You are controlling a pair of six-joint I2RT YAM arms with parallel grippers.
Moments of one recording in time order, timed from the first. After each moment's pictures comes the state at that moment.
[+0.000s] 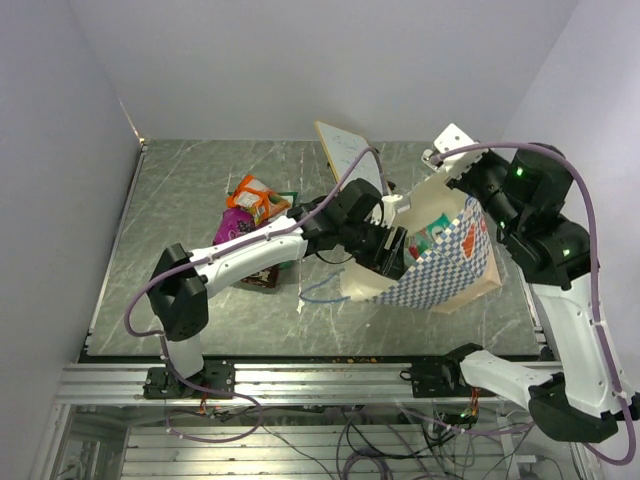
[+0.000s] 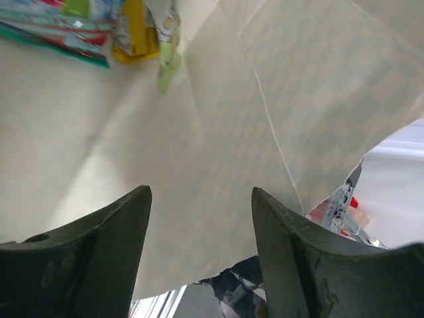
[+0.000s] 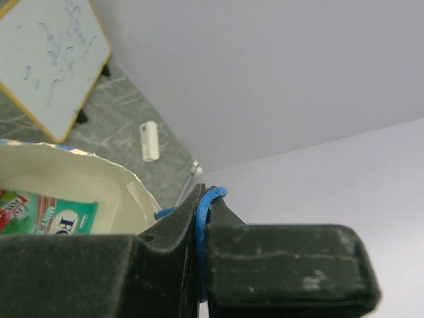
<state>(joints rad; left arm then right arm) -1.00 1.78 1.59 -0.49 0.49 -0.50 0.41 1.04 1.57 -0.71 0.18 -0.89</state>
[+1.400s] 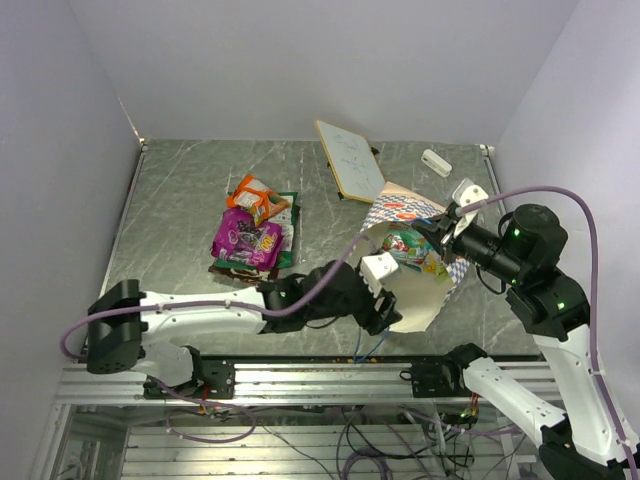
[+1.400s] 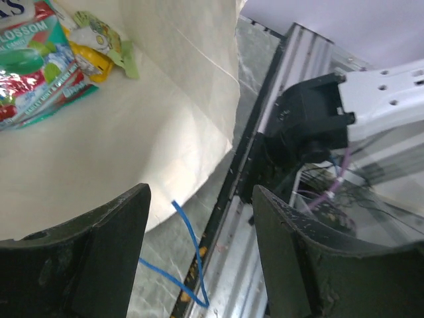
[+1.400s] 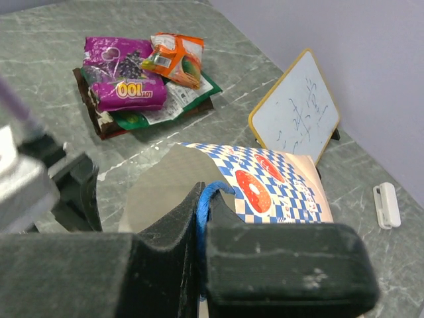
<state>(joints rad) -1.29 1.38 0.99 0.08 0.02 -0.29 0.41 0.75 1.20 -0.65 -0.40 -0.33</state>
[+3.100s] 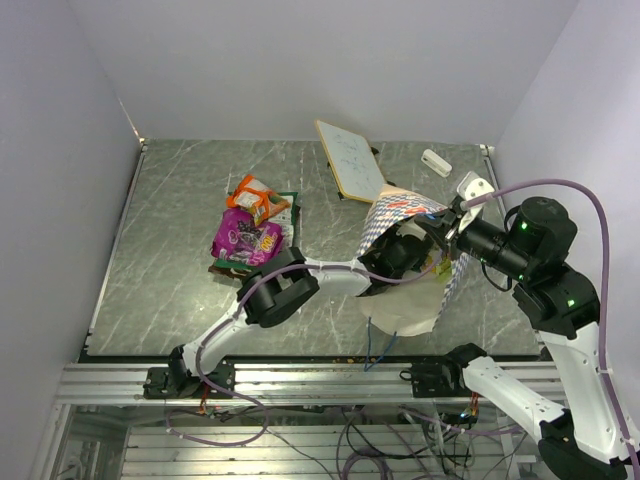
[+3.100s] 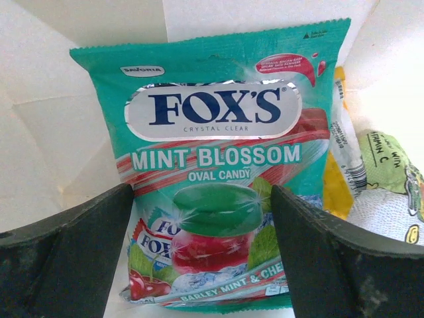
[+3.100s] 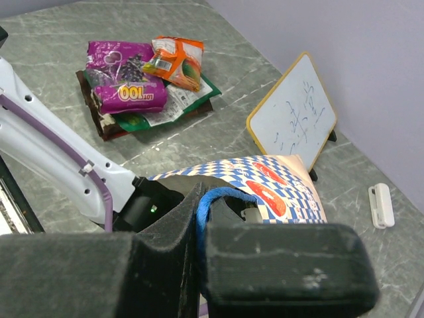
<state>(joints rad) -1.16 2.39 1.69 0.36 -0.67 -0.18 0.41 0.79 1.30 -0.72 -0.41 -0.33</state>
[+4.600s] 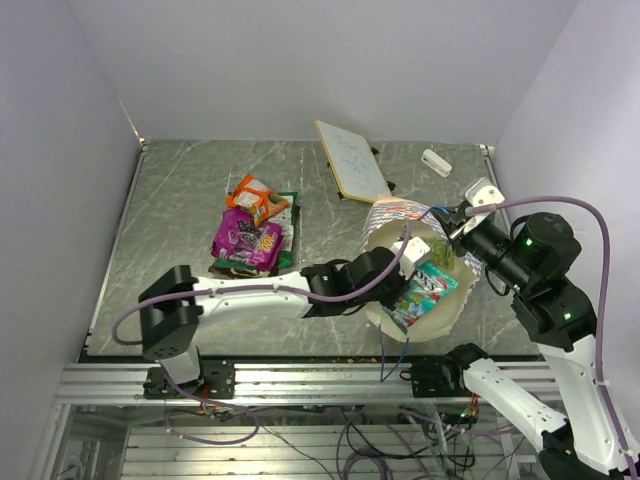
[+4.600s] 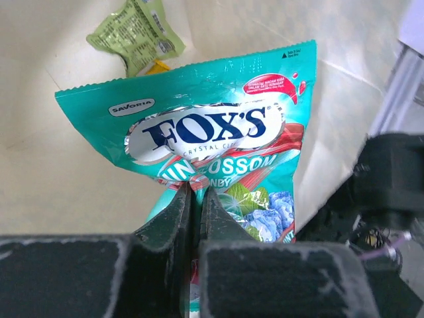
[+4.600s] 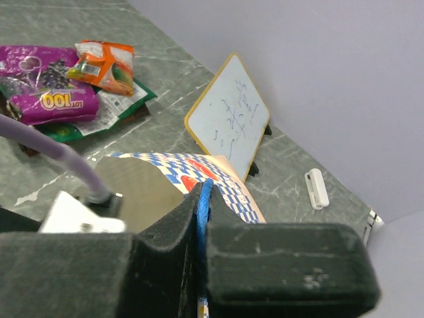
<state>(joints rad) -1.30 1.72 1.31 -0.02 -0.20 -0.27 0.41 0.71 1.20 -0.60 -0.21 -0.39</state>
